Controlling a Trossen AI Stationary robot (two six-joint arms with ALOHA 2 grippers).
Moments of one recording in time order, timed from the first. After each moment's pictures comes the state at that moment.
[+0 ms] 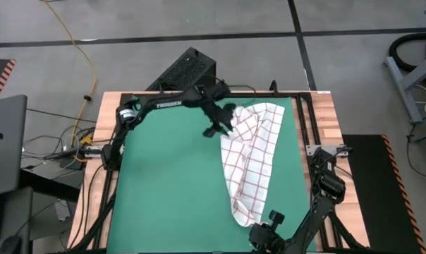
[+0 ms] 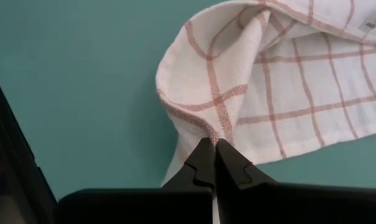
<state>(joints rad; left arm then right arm) 0.42 2.15 1.79 -0.60 0.67 0.82 0.96 2.24 1.93 -1.45 0.61 1.45</state>
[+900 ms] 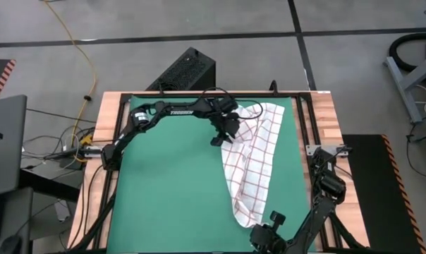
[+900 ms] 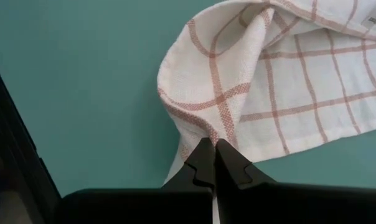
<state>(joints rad) 0.38 2.31 1.82 -0.53 0.53 0.69 0.97 2.24 1.93 -1.45 0.60 1.46</state>
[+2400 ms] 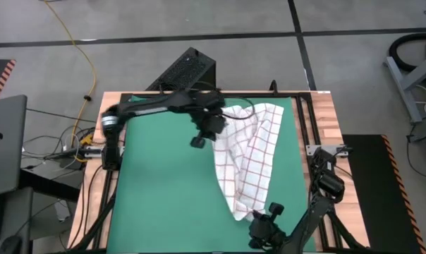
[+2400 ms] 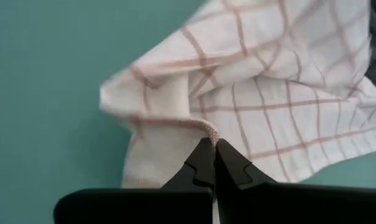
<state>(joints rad) 0.26 1.87 1.82 -1.03 0.38 0.58 0.92 2.23 1.85 -1.57 0.83 1.49</state>
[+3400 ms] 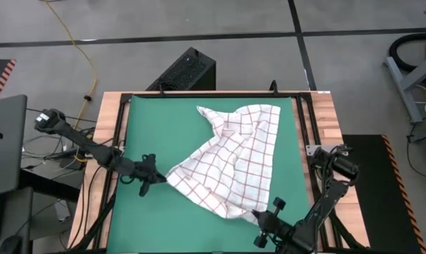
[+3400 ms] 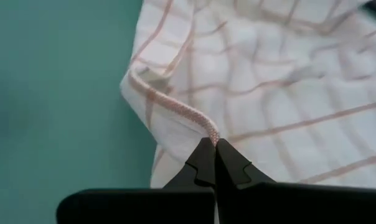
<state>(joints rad) -0.51 0.65 0.08 0.15 -0.26 -0.63 0.99 1.99 1.43 -1.00 0.95 1.42</state>
